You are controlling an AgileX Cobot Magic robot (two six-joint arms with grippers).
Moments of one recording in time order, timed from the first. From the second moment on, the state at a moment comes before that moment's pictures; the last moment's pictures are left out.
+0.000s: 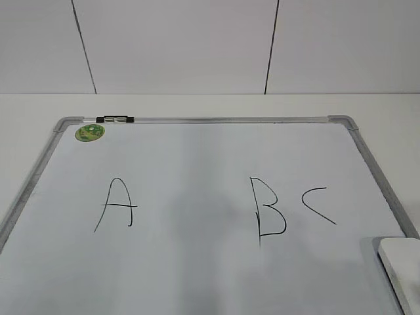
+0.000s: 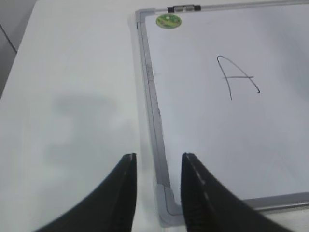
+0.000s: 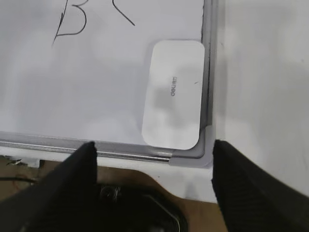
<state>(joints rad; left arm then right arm) -0.08 0.08 -0.52 -0.06 1.10 0.01 0.00 0.27 -0.52 0.17 1.19 -0.09</state>
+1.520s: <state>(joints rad) -0.08 1.66 -1.13 -0.03 1.00 0.01 0.00 0.68 -0.70 0.22 1.25 -0.08</state>
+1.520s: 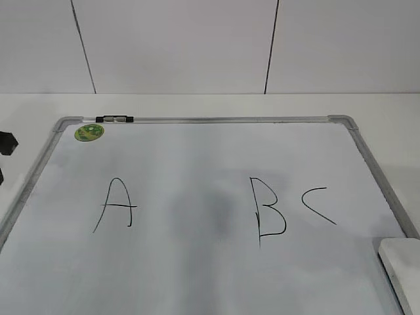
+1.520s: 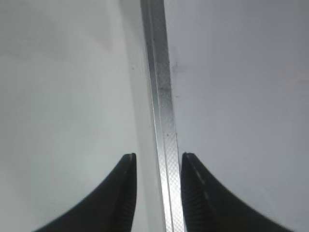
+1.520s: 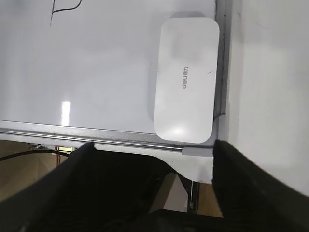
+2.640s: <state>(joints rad) -0.07 1.83 -1.14 -0.03 0.78 0.01 0.00 0.68 -0.70 0.22 1.25 -0.08</state>
